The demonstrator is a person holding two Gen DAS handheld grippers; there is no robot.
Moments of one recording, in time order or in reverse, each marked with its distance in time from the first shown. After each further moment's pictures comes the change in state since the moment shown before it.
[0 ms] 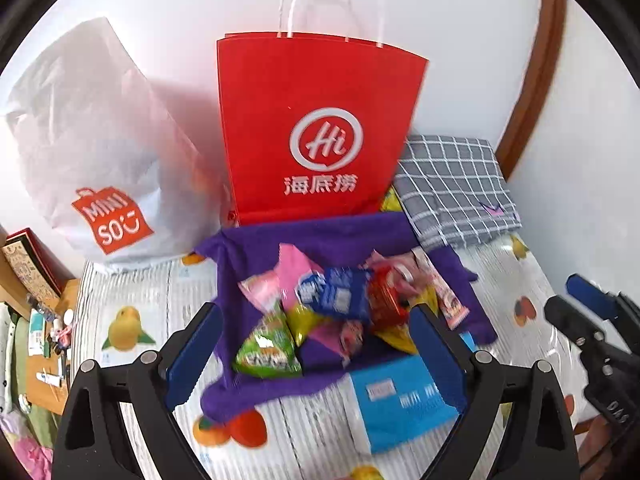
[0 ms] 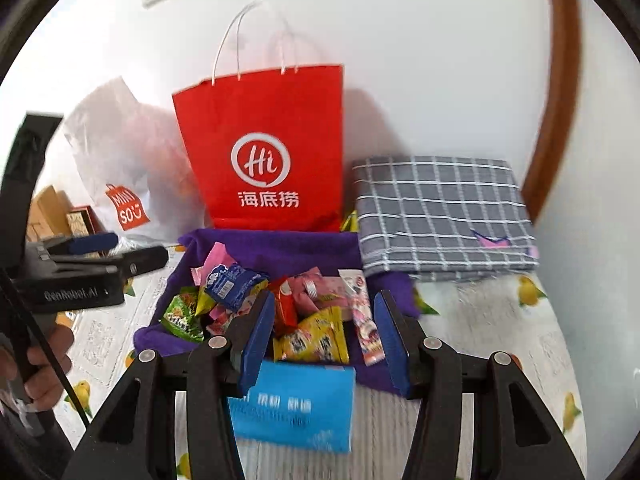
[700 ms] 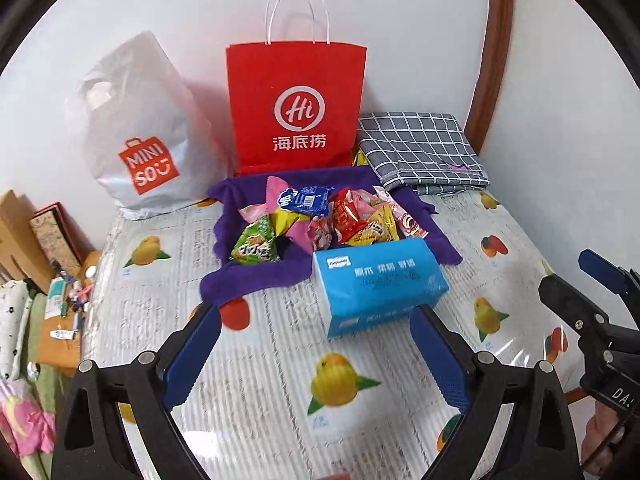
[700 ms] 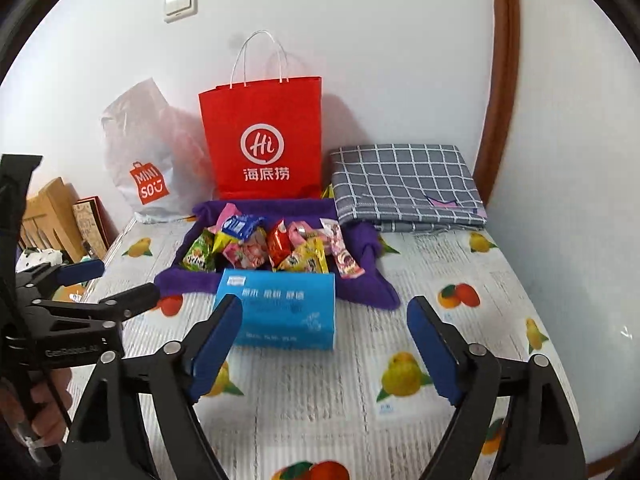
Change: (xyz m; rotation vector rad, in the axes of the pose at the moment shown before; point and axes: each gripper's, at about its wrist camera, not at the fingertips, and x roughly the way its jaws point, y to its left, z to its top) left arm -0.096 -0.040 -0.121 0.030 -0.055 0.053; right arm -0.107 0.004 -0.097 0.016 -0.046 -0.063
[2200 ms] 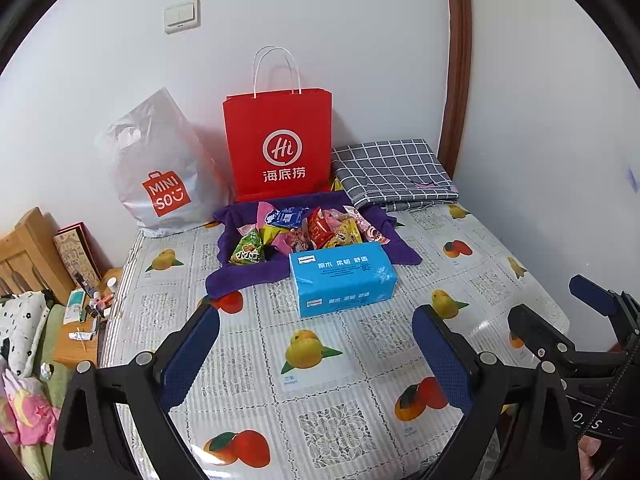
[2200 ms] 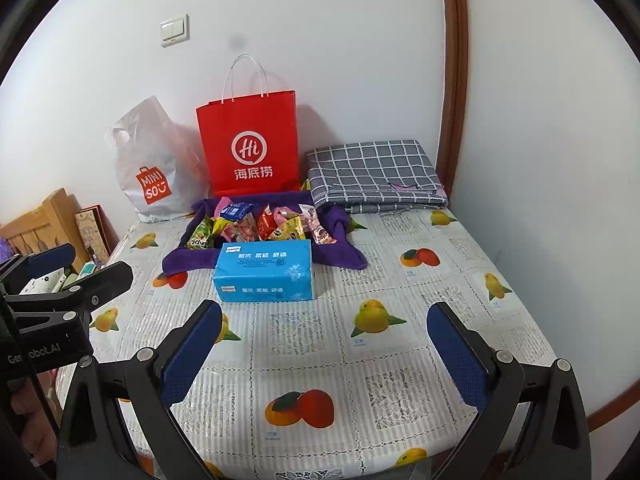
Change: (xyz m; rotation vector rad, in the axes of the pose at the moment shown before) left arm -0.094 -0.048 -0.041 0.034 -0.127 0.018; right arm -0.083 -0.023 -0.053 0.061 -0.040 -0.046
